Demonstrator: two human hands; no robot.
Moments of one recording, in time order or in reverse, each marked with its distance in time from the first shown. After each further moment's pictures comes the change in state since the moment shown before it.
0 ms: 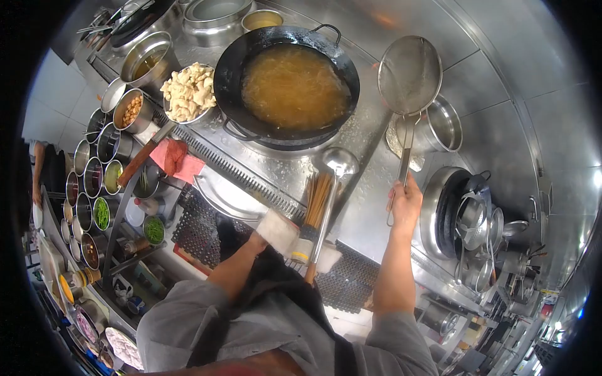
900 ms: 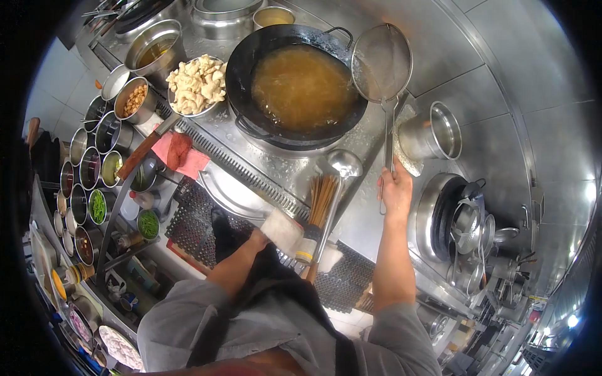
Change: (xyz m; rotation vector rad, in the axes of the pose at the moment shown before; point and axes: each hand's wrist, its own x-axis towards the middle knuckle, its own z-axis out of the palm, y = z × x) left_hand -0.036 0.020 0.046 0.220 0.108 0.034; right_hand 0.000 -0.044 0.049 -0.131 -0.168 -0.082
